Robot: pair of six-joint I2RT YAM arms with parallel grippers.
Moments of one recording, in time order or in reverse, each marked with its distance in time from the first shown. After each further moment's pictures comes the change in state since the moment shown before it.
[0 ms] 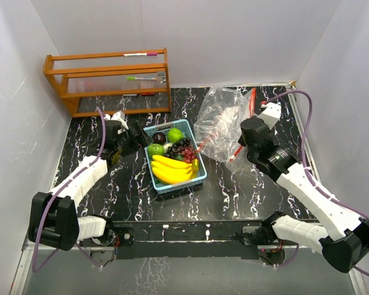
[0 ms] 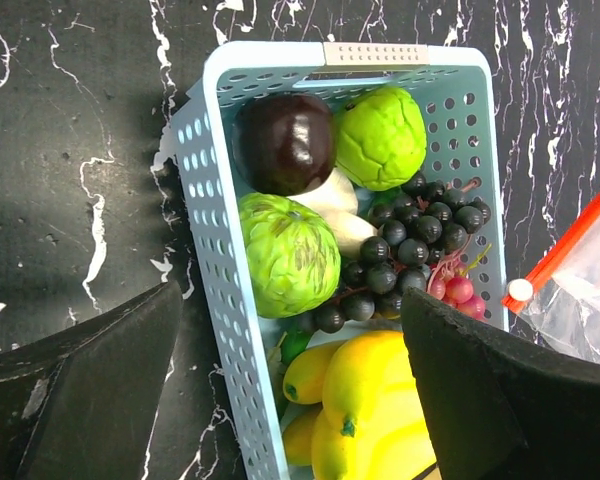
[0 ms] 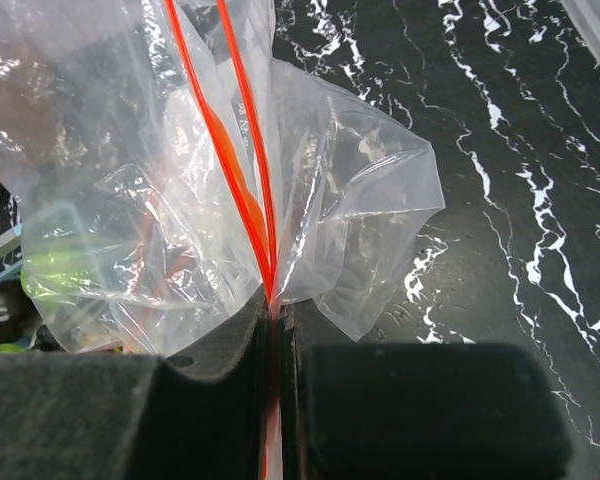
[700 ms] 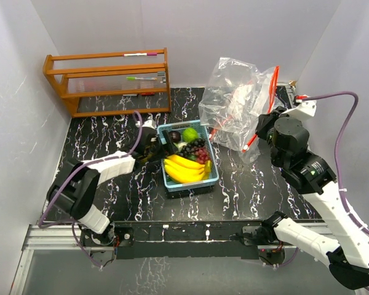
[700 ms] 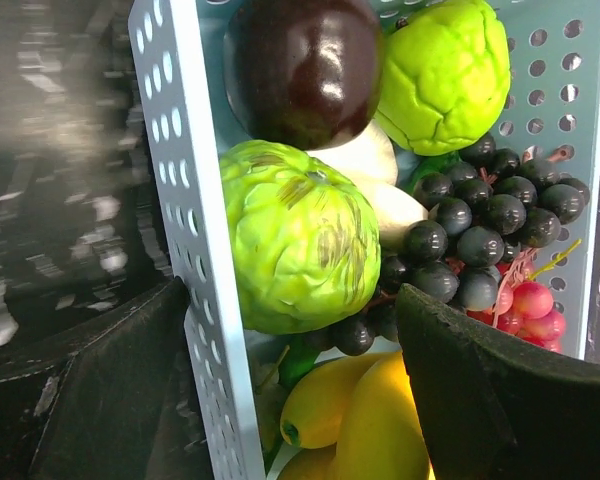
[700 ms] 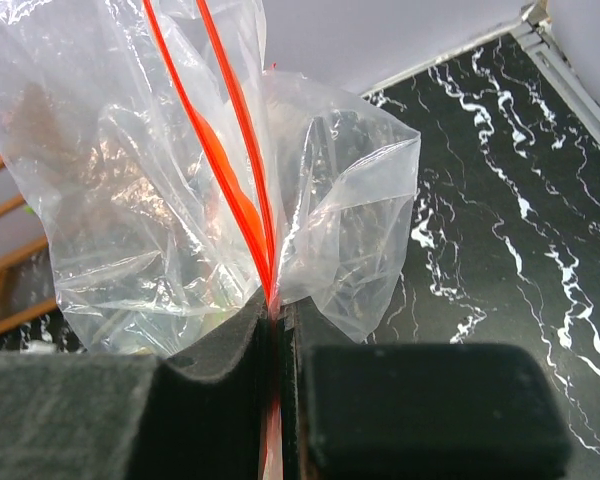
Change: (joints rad) left arm -0.266 0.272 -0.018 0.222 -0.146 -0.148; right arm -0.014 -0.187 0.154 -0.040 -0.014 -0.029
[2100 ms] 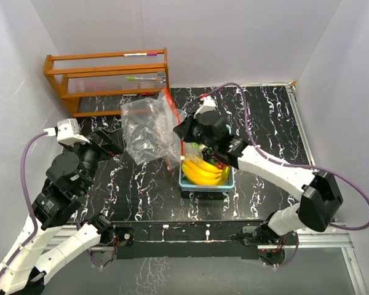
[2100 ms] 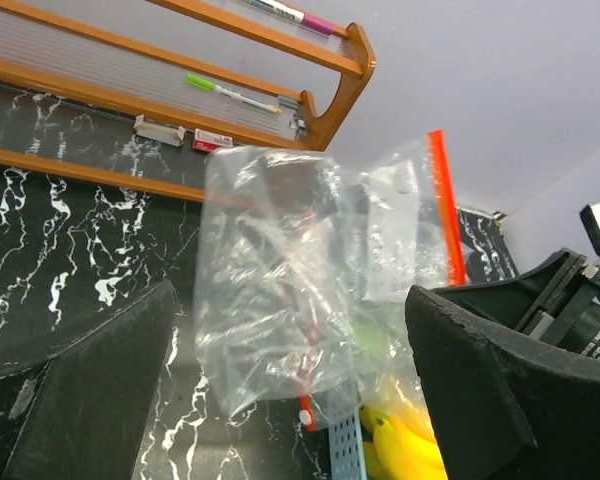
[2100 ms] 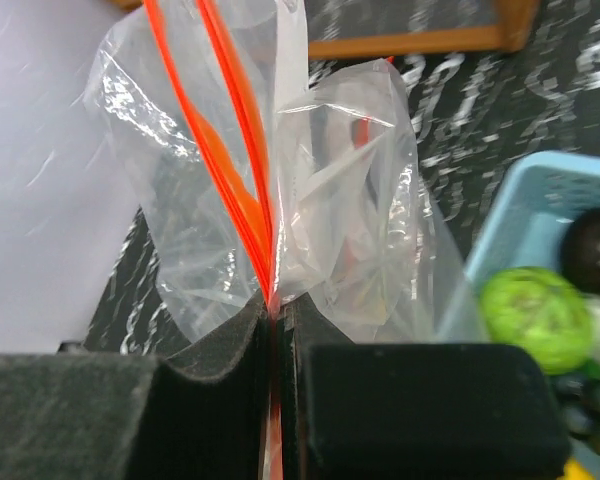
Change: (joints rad) left arm -0.165 -0.953 0.260 -0.546 -0.602 0.319; right arm 0.200 0.548 -0.035 0.534 -0.530 0.086
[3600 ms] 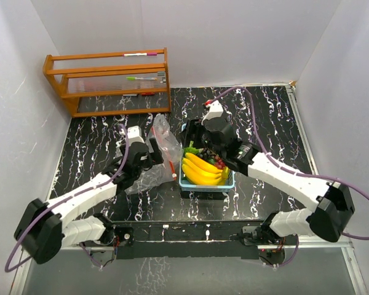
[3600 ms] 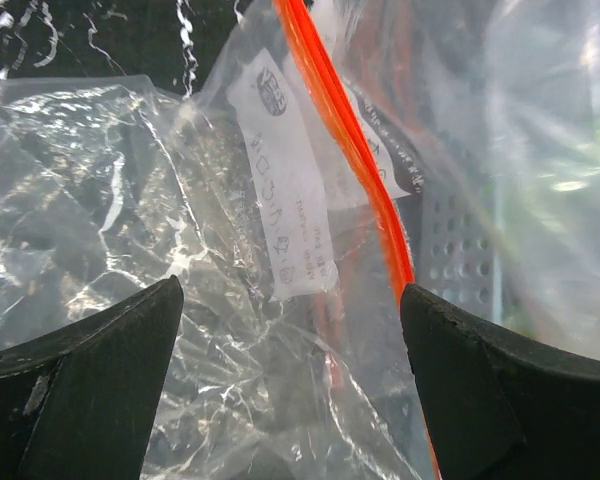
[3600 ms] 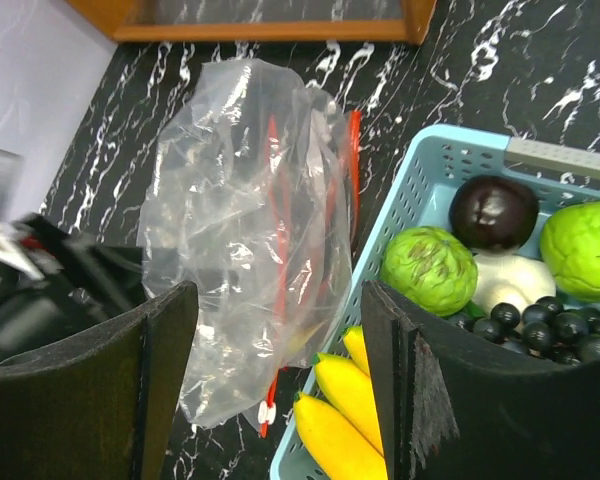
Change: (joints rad) left arm 0.000 0.508 -0.411 0.378 0.129 -0.191; right arm 0.039 -0.083 -0.075 -0.084 0.074 -0.111
